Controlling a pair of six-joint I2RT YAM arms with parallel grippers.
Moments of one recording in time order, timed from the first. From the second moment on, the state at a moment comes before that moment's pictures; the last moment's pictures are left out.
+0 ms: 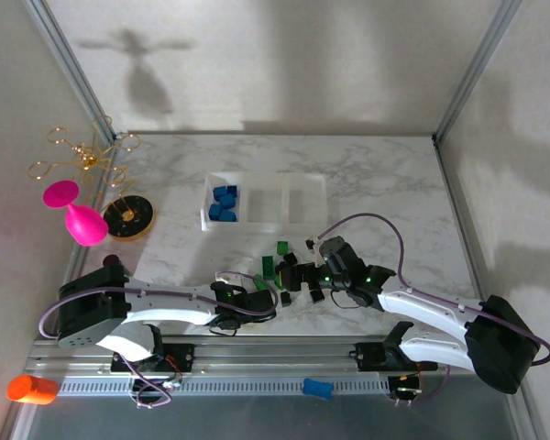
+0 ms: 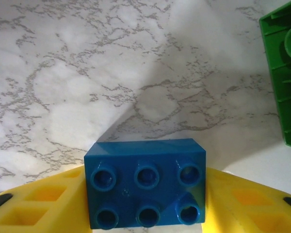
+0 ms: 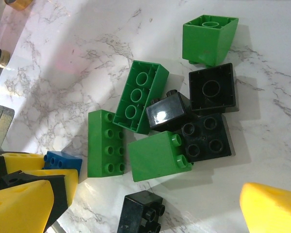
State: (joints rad) left arm -1.24 1.46 0.69 -0.67 -0.36 -1.49; right arm 0.85 1.12 0.48 -0.10 -0.19 0.62
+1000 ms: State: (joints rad) left arm -0.84 1.33 0.97 -0.76 -0.59 -1.21; right arm 0.79 1.13 0.54 -0.07 -0.19 0.67
